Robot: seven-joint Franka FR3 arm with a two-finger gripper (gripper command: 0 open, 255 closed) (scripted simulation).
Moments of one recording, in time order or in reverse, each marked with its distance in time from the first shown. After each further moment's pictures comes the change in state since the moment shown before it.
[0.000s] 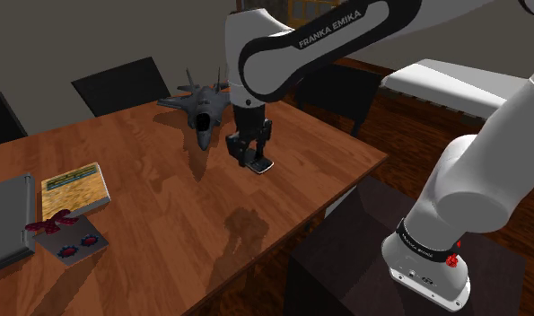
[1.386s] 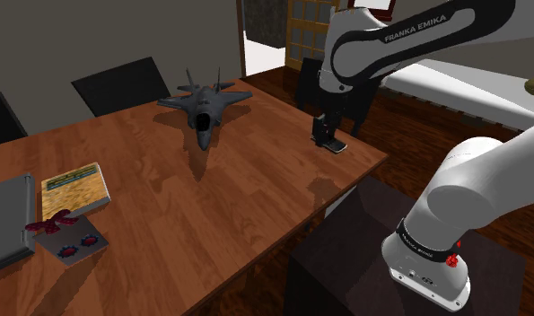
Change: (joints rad) arm -0.177 -0.424 -0.322 -0.405 -0.093 -0.050 -0.437
